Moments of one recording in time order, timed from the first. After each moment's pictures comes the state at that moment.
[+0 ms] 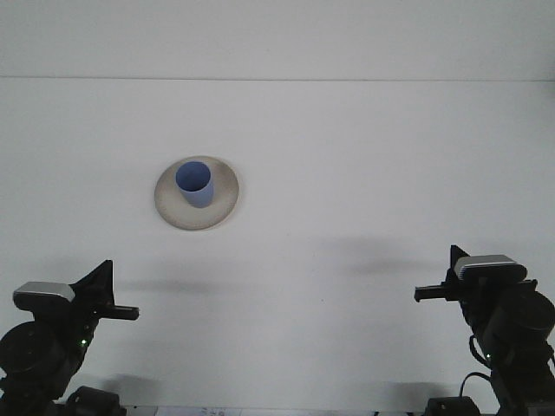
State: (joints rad) left arm -0.19 0.33 0.69 -0.47 -0.07 -0.15; right arm 0.05 0.55 0.79 -0.59 -0.02 0.00
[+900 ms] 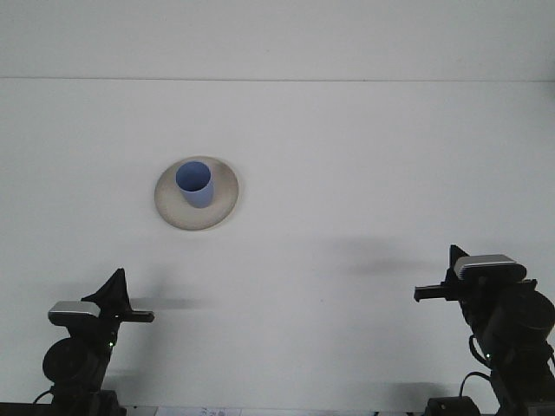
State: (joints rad) left arm -0.04 0.01 0.10 -0.05 0.00 -0.10; right arm 0.05 0.55 0.79 -0.58 -0.02 0.00
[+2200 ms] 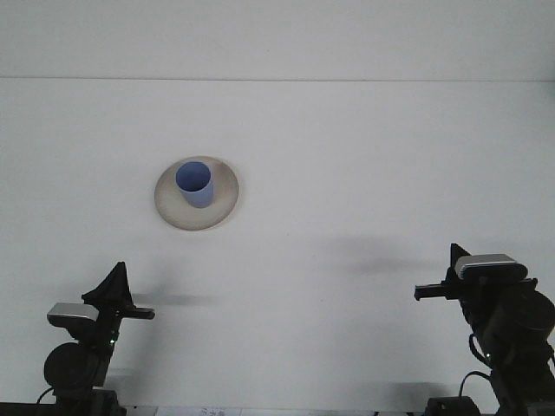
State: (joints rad) left arm -0.04 0.00 0.03 0.15 0.03 -0.12; right arm 0.05 0.54 0.78 -0.54 -0.01 0.00
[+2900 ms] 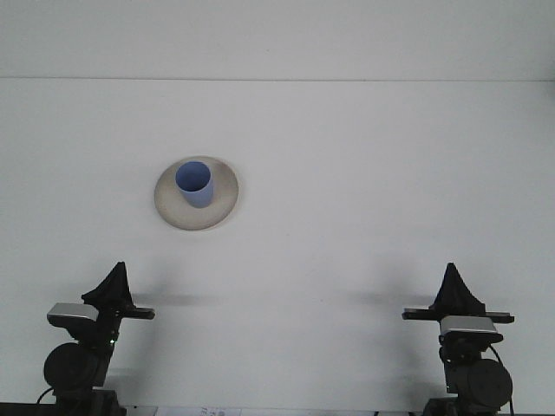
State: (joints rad) left arm -0.04 0.00 0.03 0.15 0.03 -0.12; right arm 0.04 0.00 0.02 0.15 0.05 0.00
